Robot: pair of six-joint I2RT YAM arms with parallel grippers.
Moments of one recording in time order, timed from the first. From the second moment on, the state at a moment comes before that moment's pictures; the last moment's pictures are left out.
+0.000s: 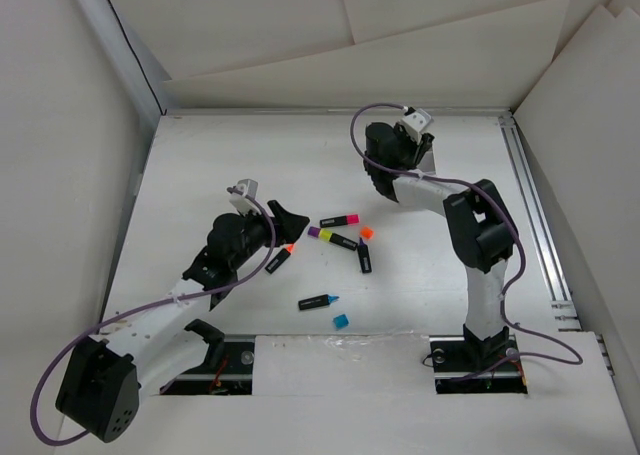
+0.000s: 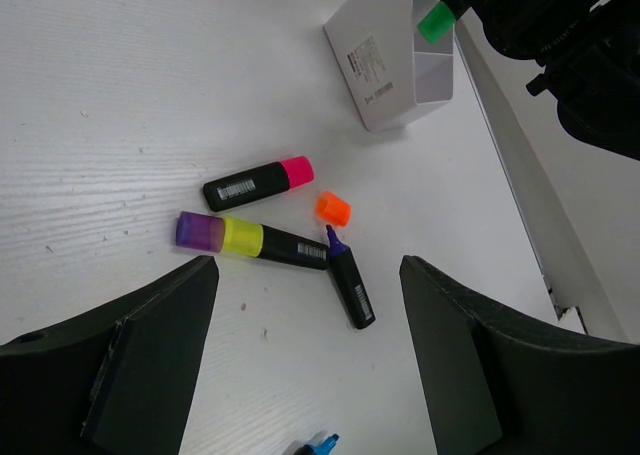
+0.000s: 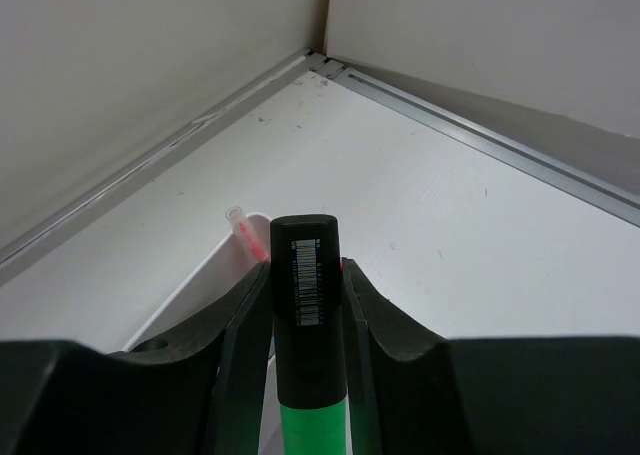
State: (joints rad) left arm -0.50 0.91 0.40 0.29 0.12 -0.69; right arm 0.51 2.04 1.40 0.48 1.42 0.18
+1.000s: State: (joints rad) left arm -0.50 0.90 0.40 0.29 0.11 -0.69; right arm 0.52 2.04 1.39 0.48 1.44 0.16
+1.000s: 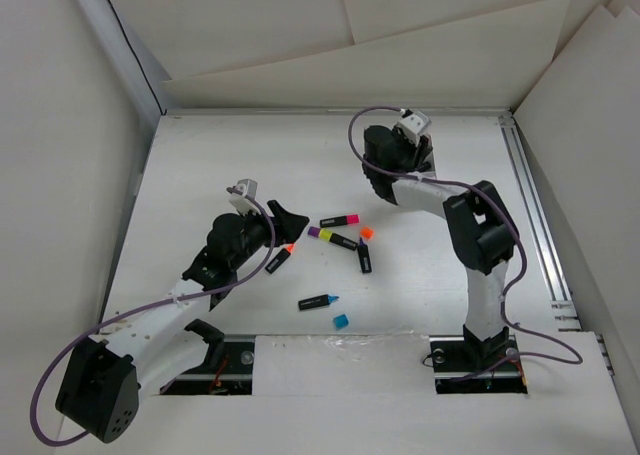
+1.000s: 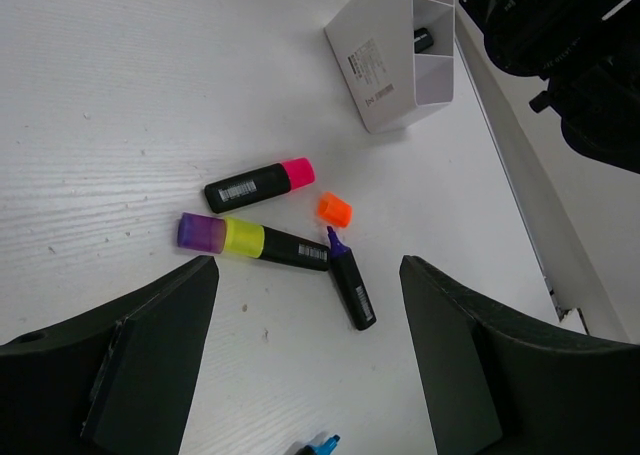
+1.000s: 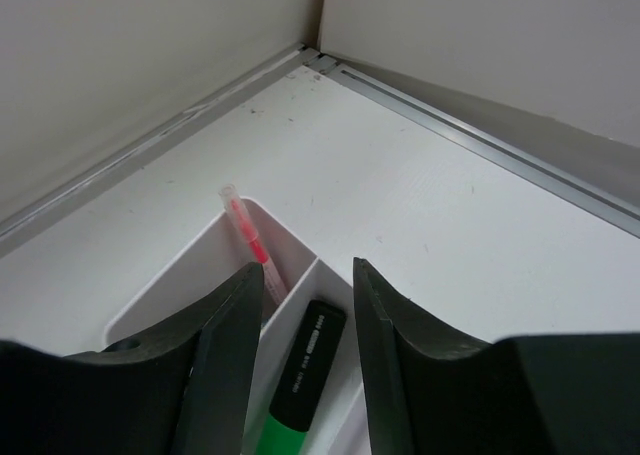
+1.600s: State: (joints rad) left arm -0.50 0.76 0.39 0.24 0.01 -0.70; right arm 0.86 1.57 1.16 0.10 0.51 0.26
